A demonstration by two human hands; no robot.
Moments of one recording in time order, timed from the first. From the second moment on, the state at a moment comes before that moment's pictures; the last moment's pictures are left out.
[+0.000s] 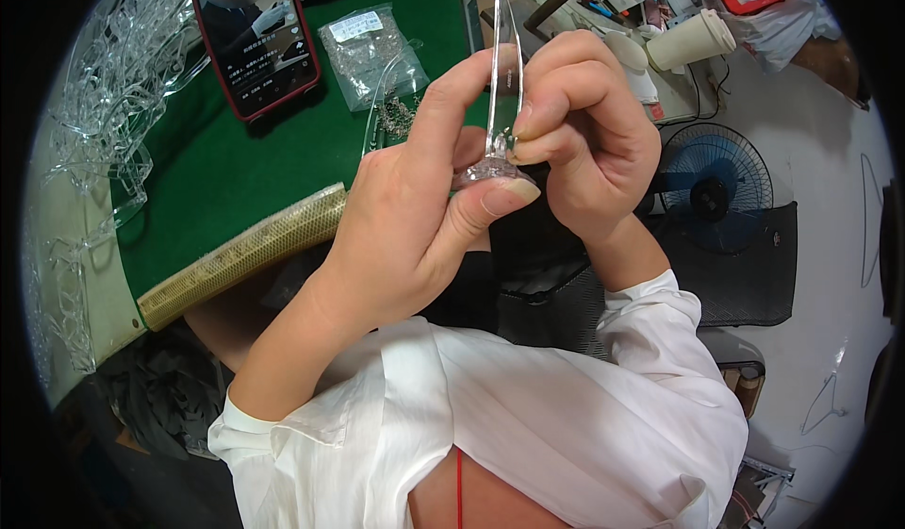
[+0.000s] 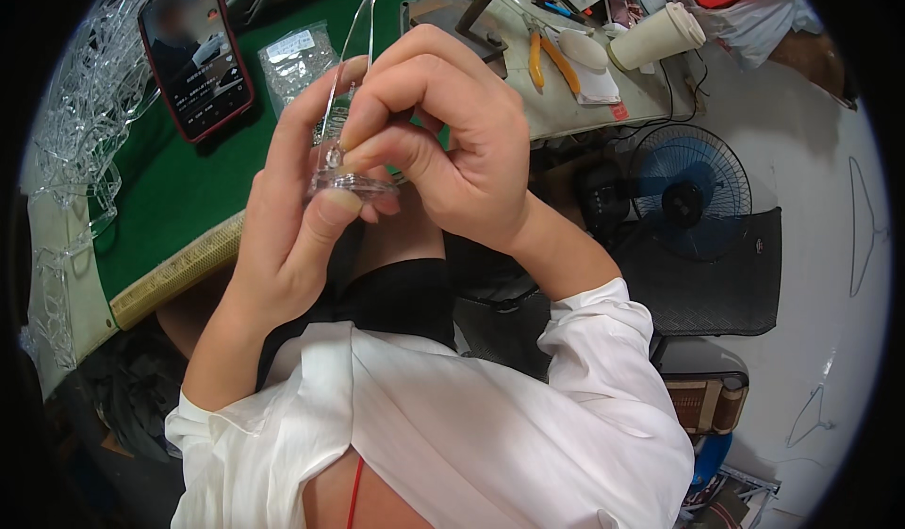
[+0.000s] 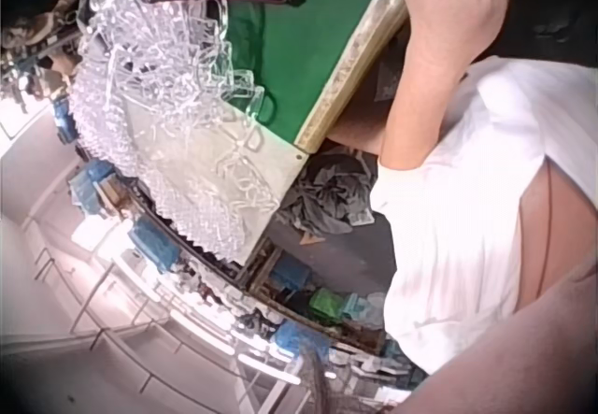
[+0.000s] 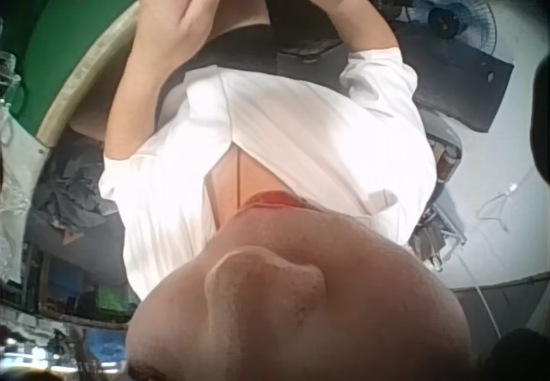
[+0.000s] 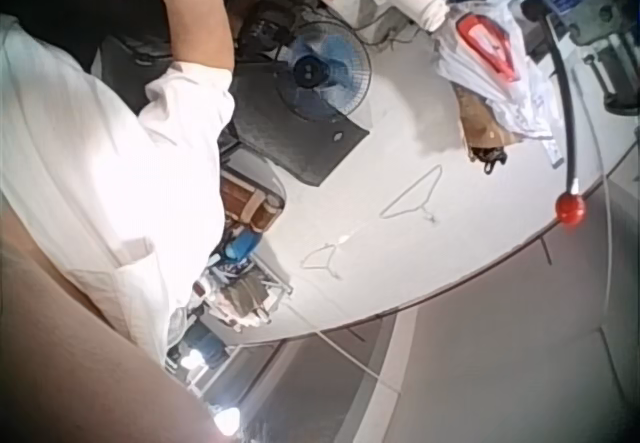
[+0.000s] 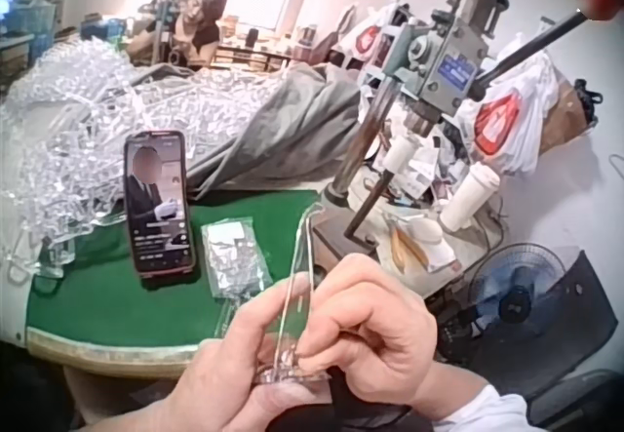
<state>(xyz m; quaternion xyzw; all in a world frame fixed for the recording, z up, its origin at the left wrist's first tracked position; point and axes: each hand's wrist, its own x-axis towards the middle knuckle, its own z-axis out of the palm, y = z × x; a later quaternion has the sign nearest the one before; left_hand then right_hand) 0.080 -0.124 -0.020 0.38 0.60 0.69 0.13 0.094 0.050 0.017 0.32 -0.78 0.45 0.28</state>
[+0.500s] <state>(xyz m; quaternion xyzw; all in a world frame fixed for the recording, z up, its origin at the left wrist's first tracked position) 0.077 -0.127 -0.020 0.37 0.54 0.74 0.17 0.096 0.048 0.019 0.31 -0.79 0.44 0.30</state>
